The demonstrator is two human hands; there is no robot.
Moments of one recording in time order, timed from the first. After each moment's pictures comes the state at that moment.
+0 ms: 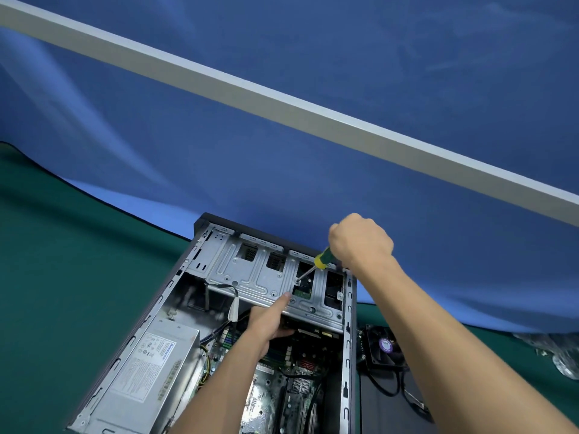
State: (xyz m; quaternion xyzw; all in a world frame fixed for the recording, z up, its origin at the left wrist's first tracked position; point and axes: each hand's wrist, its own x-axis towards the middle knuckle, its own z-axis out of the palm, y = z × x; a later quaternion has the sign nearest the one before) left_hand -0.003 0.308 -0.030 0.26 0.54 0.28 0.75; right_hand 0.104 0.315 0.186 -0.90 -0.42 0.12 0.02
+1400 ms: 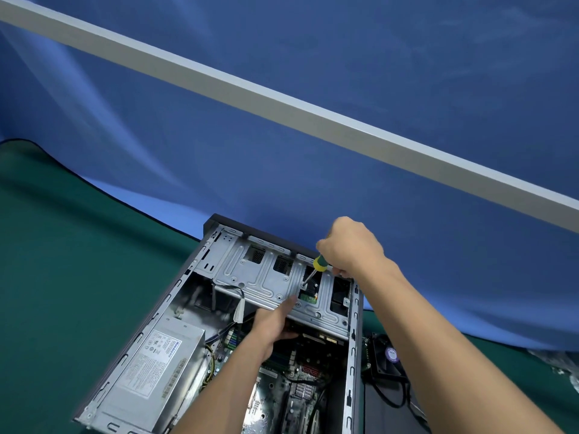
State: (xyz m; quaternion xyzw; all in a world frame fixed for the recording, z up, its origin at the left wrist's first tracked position) left_hand -0.005 0.309 -0.033 0.27 0.52 0.28 0.76; right_hand 0.090 0.318 0.188 -0.84 -0.51 0.17 0.02
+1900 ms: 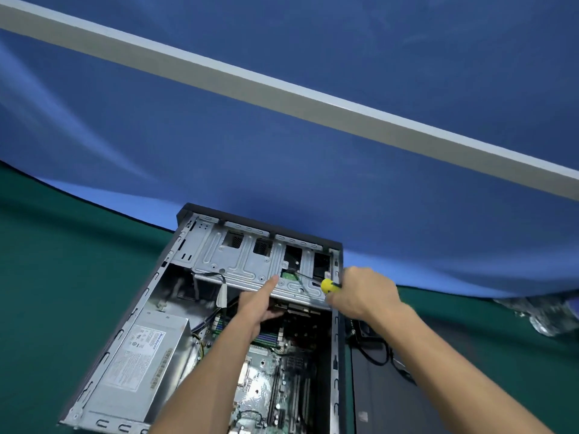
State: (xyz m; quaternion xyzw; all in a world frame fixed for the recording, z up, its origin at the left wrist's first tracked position) left_hand -0.004 0.306 -0.021 0.26 0.56 0.27 0.74; right_hand 0.123 0.231 0.139 -0.84 -0.50 0.16 -0.12
